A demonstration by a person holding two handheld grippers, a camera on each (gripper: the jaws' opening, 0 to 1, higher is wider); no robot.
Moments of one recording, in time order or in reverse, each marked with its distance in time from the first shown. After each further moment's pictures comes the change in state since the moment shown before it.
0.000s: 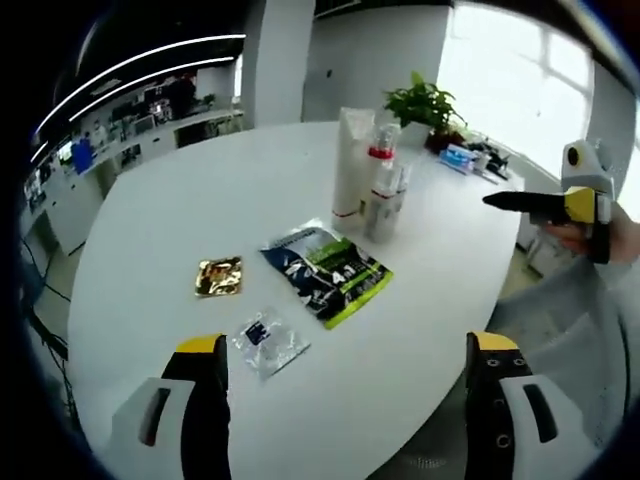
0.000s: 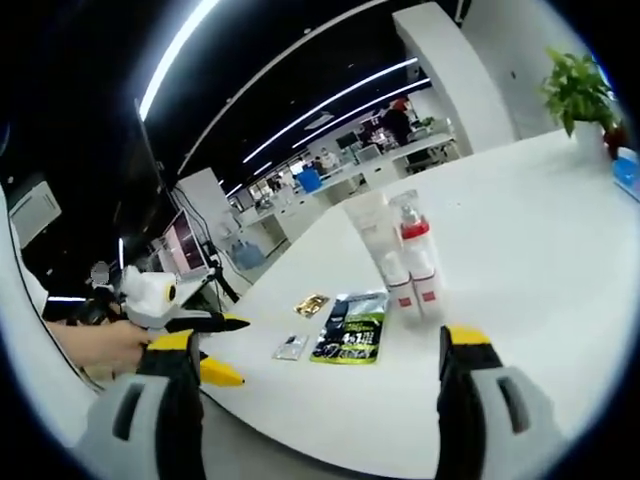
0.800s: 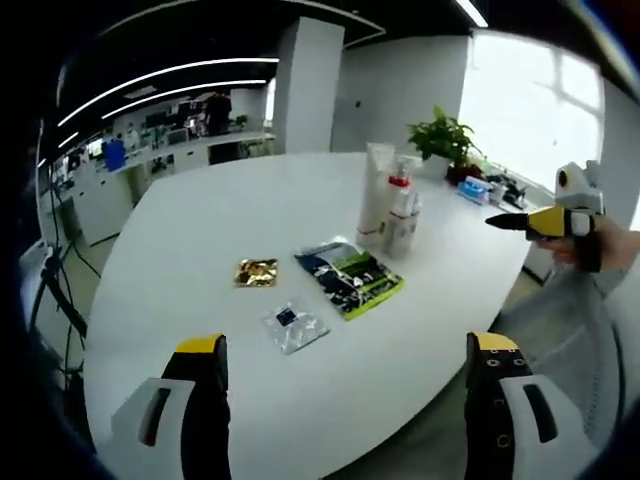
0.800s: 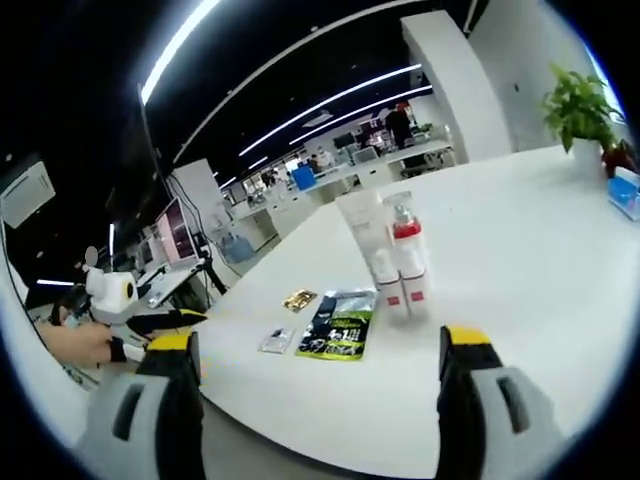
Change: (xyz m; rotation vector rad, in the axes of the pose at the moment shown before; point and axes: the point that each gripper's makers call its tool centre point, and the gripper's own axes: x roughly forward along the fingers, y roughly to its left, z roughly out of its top) left arm -0.044 0.009 -0.004 -0.055 -0.145 0.101; right arm -0.001 -0.010 -0.005 -0.064 0.013 -0.045
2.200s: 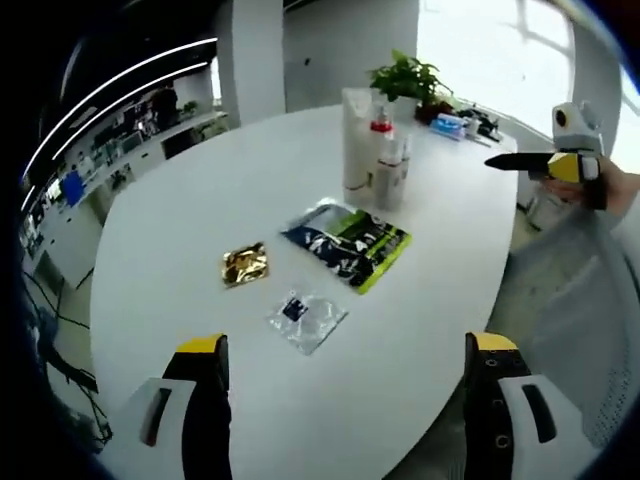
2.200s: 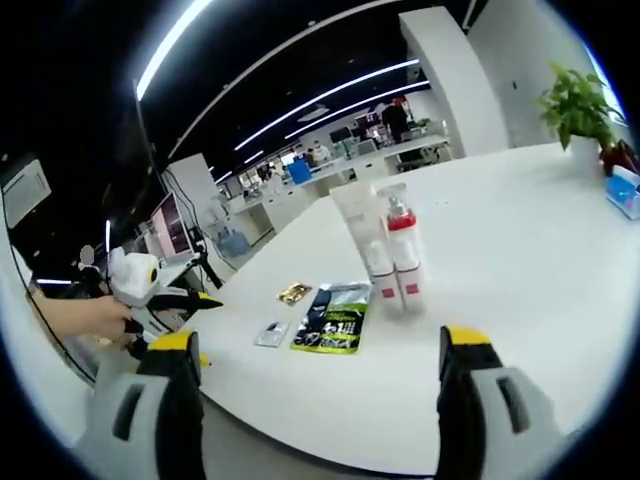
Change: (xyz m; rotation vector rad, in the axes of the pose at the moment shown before) left arm 0.036 0.021 -0.012 0.219 0.238 -0.119; right arm 0.001 -0.003 -0.007 0.007 0.031 -0.007
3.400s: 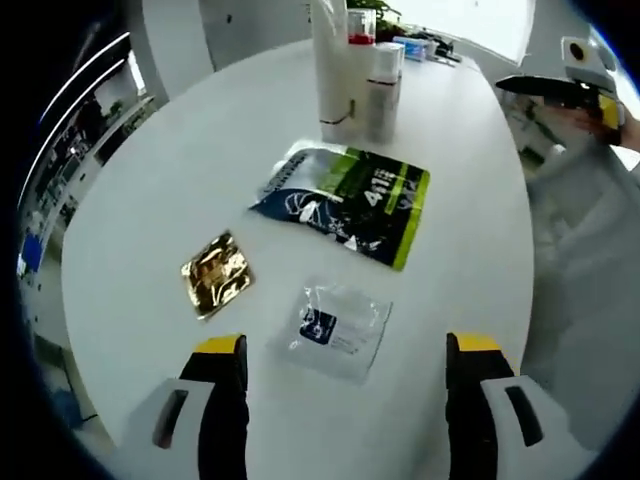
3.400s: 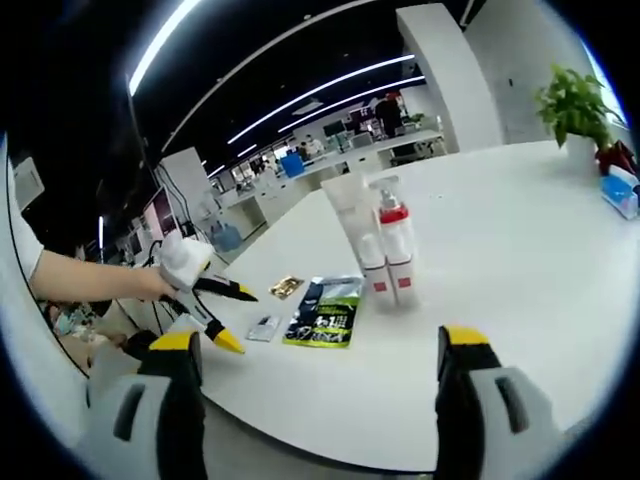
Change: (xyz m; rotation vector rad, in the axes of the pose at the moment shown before) left arm 0.070 0.029 -0.014 0.231 0.284 -0.160; right arm 0.001 -0.007 -0.005 -0.001 0.031 -0.034
